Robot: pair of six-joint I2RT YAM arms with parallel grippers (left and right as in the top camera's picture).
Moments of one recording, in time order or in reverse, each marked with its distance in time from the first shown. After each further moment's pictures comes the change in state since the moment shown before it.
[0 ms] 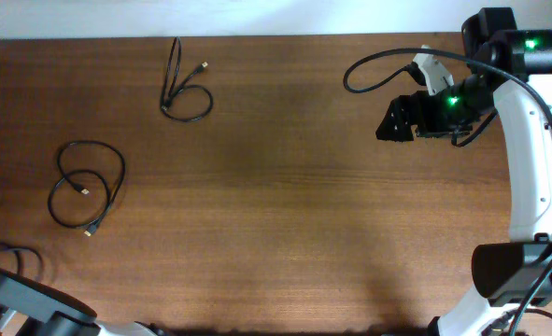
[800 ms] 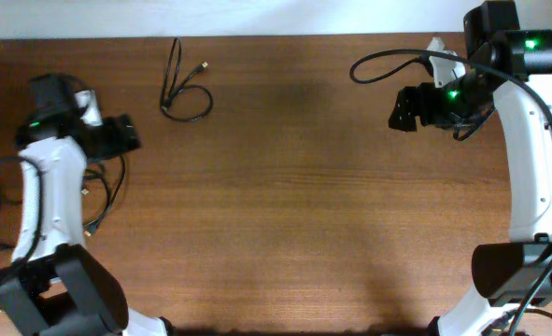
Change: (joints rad) left arm -0.732 -0.010 0.090 -0.257 0.257 0.342; right arm 0.000 0.000 0.000 0.101 0.204 0.143
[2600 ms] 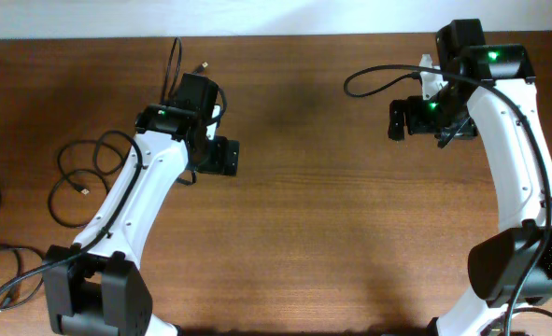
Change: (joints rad) left arm -0.524 0.000 0.001 -0.182 -0.118 -0.067; right arm 0.046 0.001 -0.191 0.153 0.200 0.099
